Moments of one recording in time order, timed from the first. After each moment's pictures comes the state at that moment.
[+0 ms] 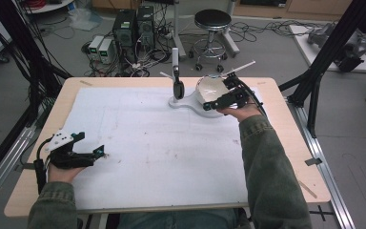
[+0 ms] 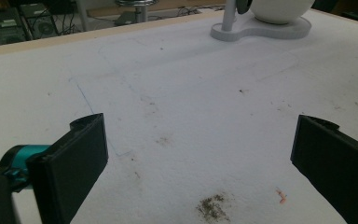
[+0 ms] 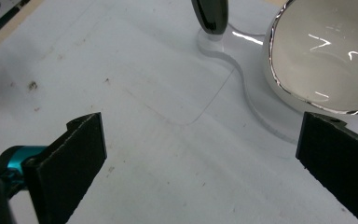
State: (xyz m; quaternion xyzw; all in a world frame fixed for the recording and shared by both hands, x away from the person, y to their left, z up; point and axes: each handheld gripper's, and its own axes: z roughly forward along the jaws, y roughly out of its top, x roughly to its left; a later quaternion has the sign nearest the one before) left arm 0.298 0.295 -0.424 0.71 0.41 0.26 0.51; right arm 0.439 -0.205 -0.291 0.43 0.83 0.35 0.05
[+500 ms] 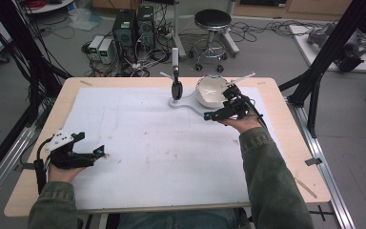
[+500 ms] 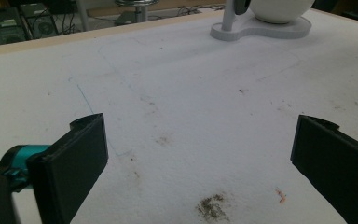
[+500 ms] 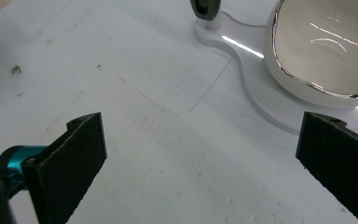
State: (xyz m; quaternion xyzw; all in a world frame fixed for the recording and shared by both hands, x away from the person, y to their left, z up) left arm 0.298 0.294 -0.424 0.71 0.41 0.26 0.51; right arm 0.416 -0.207 -0.310 0.41 0.84 0.35 0.08
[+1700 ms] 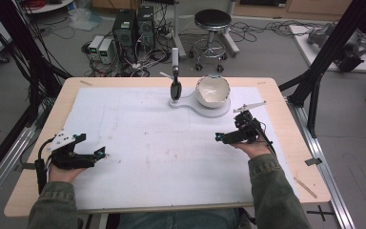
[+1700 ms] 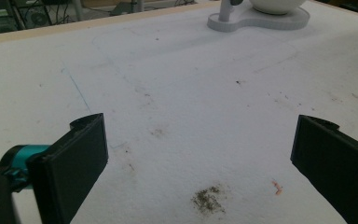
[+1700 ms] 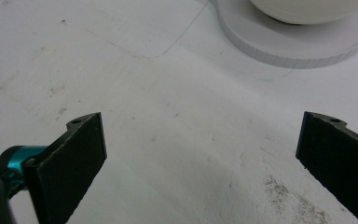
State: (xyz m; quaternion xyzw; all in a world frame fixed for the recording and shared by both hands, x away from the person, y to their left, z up) left arm 0.298 0.293 -0.426 0.72 0.41 0.24 0.50; right arm 0.374 -0.248 -0.368 0.44 0.82 0.36 0.11
